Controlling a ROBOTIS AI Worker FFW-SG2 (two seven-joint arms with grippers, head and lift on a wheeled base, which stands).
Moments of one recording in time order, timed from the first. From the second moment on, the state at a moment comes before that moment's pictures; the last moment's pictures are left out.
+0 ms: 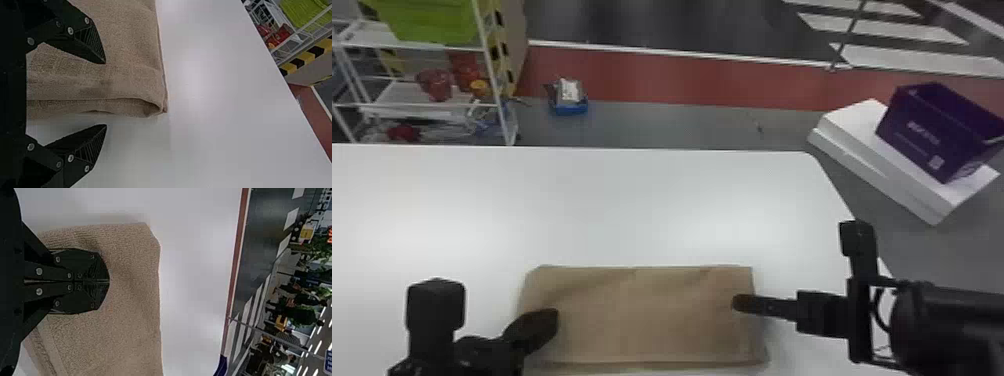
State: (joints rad) left arm 0.48 0.00 -0.02 -2.22 0.00 0.82 -0.45; right arm 0.09 -0.05 -0.24 -2.16 0.22 1.57 0.90
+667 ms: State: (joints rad) left arm 0.48 0.00 -0.01 -2.21 0.01 0.80 -0.45; right arm 0.02 -0.06 -0.16 -2.08 0.31 1.57 0.90
